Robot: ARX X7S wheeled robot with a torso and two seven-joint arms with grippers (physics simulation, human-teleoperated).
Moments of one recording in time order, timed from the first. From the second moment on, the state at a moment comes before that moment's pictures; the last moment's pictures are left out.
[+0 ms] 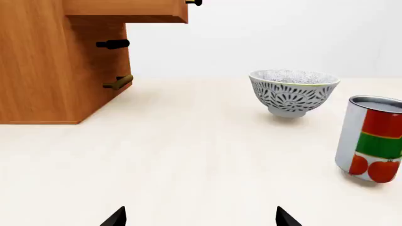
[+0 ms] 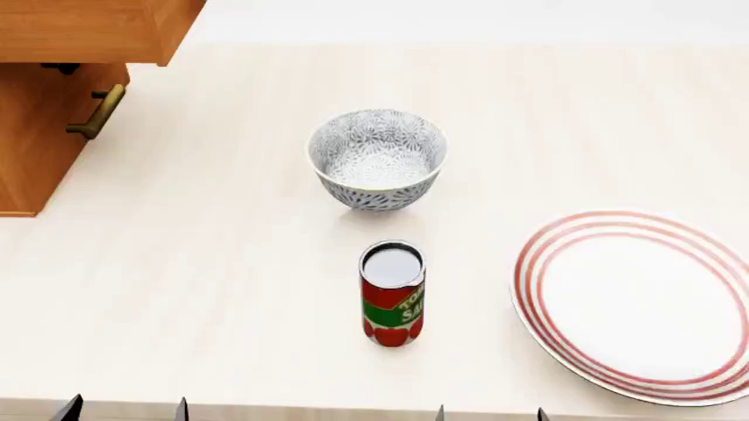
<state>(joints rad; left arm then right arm) 0.00 0.00 0.00 0.00 0.00 0.00 0.00 0.00 0.00 0.00 0.00 0.00 0.00 0.00</state>
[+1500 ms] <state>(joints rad) 0.13 -0.17 0.15 0.83 -0.01 -0.40 -0.17 -0.09 0.16 -0.19 -0.77 -0.03 0.32 0.20</state>
